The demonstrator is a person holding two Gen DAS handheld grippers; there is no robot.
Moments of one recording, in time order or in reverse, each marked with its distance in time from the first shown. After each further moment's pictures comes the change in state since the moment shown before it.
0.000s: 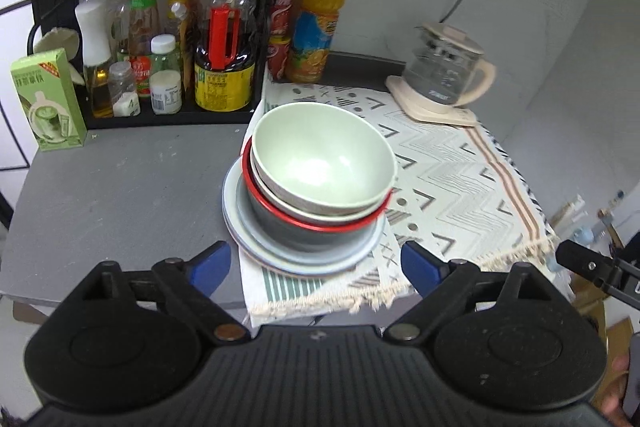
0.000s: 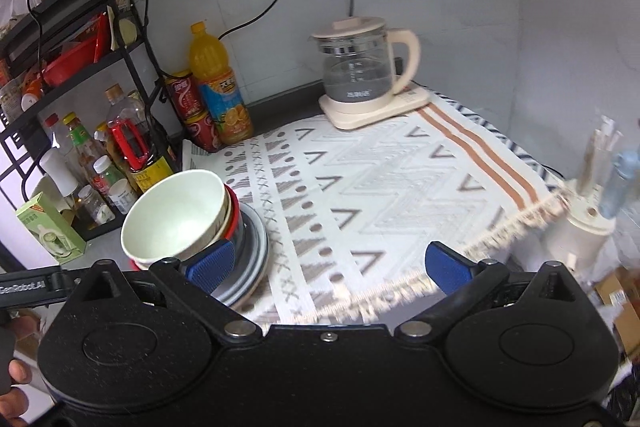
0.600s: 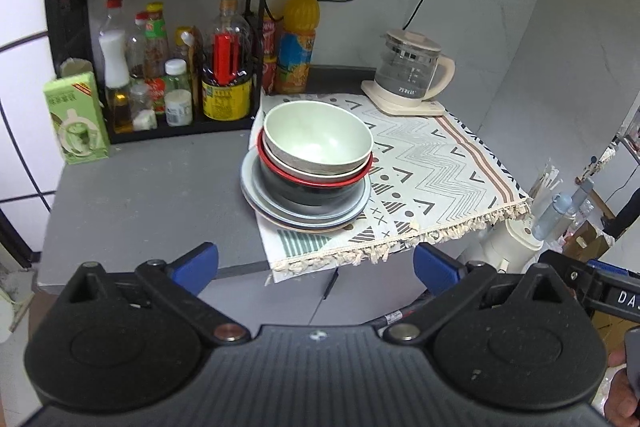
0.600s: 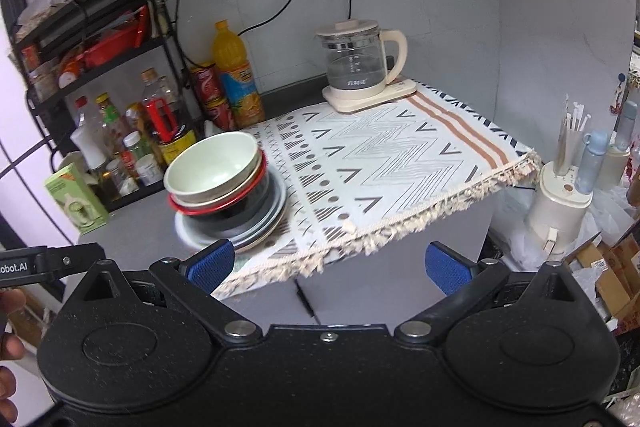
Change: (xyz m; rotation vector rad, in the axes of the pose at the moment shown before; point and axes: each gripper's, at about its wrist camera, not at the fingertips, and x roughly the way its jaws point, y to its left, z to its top) left arm -0.096 0.012 -0.060 0.096 -0.071 -0.024; right arm -0.092 0.022 -0.070 -0.009 -0.025 -0.008
